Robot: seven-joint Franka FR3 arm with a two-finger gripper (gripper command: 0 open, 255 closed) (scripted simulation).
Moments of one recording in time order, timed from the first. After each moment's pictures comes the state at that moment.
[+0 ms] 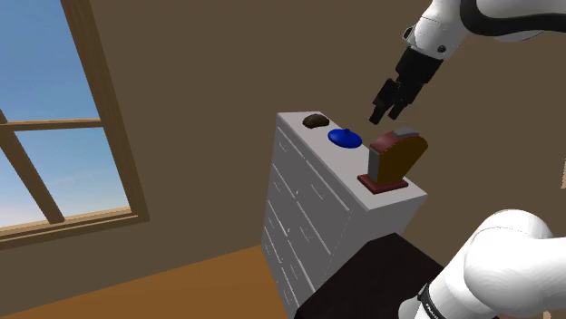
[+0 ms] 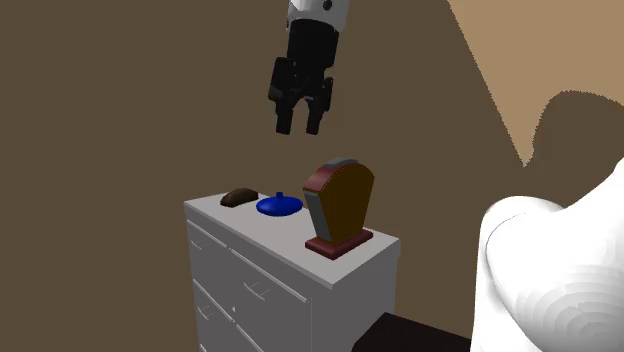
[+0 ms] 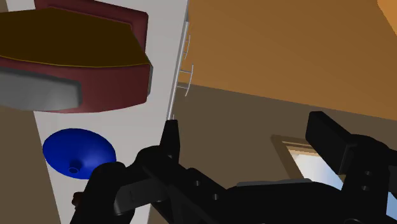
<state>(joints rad) -0.02 -0.83 -0.05 -2.34 0.01 1.68 -0.02</state>
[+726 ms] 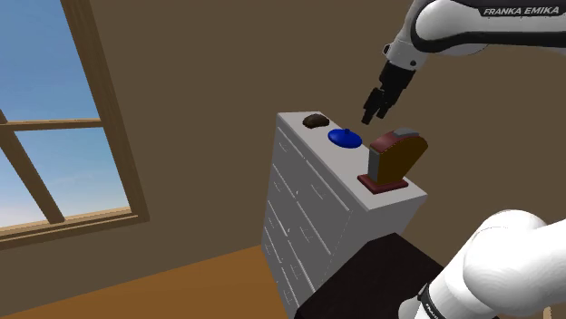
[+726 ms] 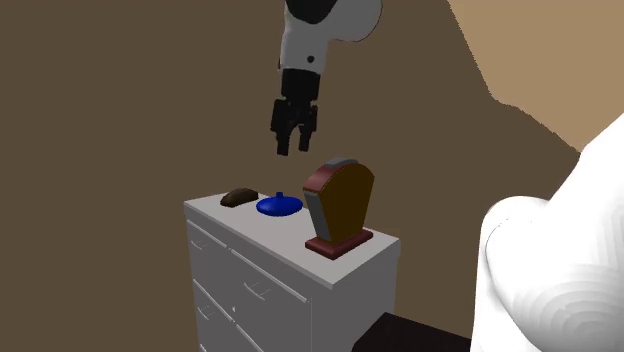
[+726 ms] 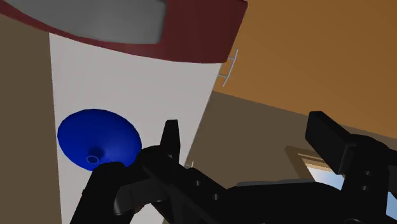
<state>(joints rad) -0.03 -0.58 -0.20 -2.26 -0.08 1.82 -0.23</state>
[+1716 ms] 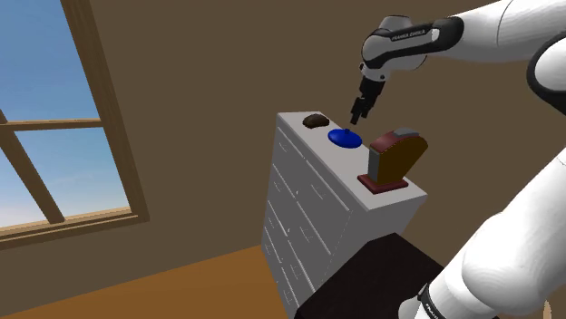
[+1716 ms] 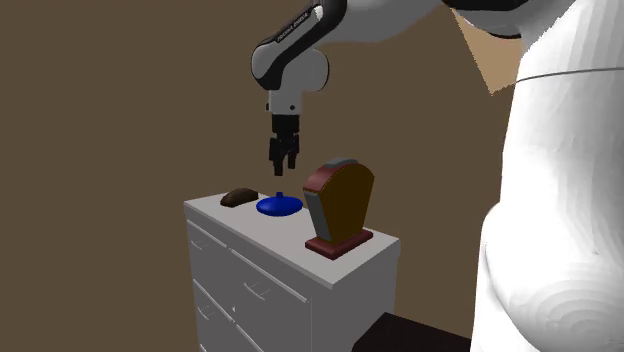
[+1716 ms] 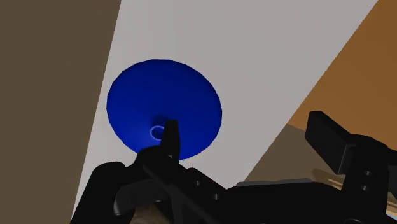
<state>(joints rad) -0.05 -0.03 -0.40 -1.92 -0.02 1.95 -0.60</state>
